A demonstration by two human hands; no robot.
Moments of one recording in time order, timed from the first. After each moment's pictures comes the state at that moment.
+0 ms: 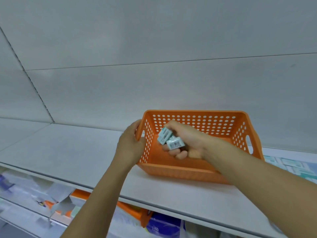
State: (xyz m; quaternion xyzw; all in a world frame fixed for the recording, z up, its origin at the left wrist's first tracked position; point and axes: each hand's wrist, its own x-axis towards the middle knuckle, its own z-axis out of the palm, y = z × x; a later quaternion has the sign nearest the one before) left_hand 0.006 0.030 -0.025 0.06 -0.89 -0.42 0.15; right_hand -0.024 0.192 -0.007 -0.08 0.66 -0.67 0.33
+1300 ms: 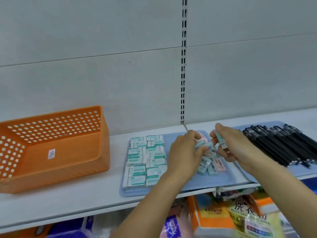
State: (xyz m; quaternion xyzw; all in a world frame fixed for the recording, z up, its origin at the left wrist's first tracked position) left_hand 0.107 0.456 -0.083 -0.31 -0.86 -0.40 0.02; right_hand 0.161 0.592 -0.052 0.24 0.75 -0.61 -0.09
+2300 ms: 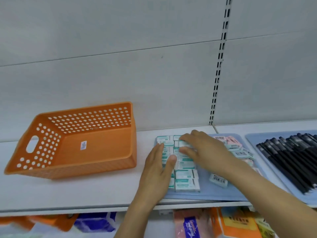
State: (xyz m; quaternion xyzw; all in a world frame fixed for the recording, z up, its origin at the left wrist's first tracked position) left_hand 0.085 0.319 -0.117 -0.16 -0.88 -0.44 -0.01; right_hand 0.091 0.495 -0.066 -0.06 0.98 -0.14 -0.08
